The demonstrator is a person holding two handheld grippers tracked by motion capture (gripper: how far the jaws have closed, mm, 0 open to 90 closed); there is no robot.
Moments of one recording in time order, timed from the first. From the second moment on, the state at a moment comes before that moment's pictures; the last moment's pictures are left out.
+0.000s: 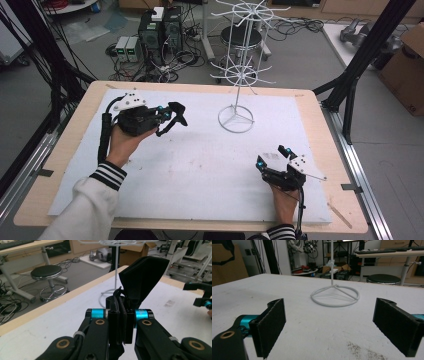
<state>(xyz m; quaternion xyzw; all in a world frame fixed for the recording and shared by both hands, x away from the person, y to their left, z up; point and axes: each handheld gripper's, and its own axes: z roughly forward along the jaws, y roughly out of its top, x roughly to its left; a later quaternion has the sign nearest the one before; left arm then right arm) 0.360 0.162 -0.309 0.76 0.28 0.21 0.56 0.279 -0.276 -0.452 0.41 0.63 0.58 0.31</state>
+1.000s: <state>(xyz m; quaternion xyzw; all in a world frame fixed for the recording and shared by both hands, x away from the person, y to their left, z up) 0.385 0.098 -0.290 0.77 0.23 0.19 0.57 0.280 -0.276 -0.452 0.41 0.63 0.58 0.31</state>
